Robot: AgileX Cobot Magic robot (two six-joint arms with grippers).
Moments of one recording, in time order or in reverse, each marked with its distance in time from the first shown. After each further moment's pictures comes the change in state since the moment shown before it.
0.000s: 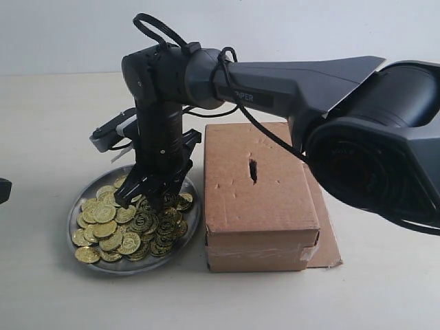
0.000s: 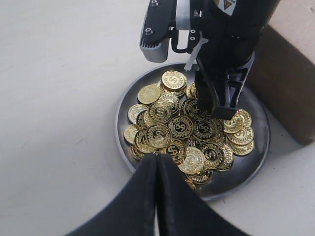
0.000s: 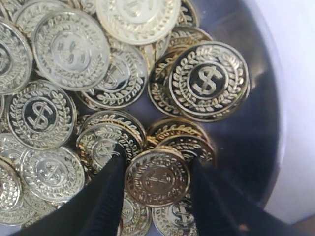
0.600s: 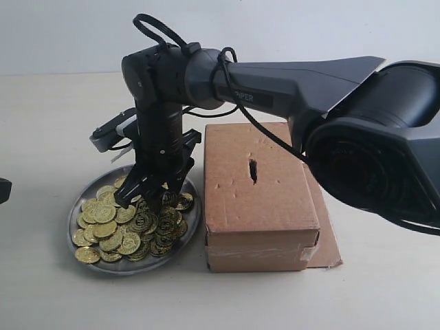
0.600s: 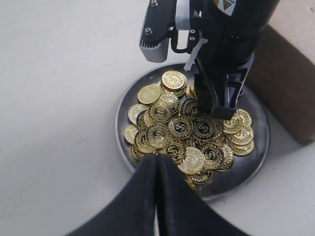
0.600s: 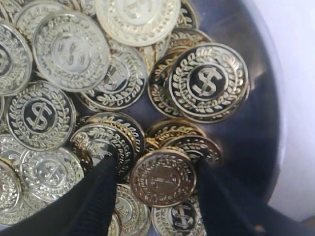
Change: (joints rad) left arm 0.000 0.000 0.000 0.000 0.000 0.000; right arm 0.000 0.000 0.000 0.000 -0.004 0.002
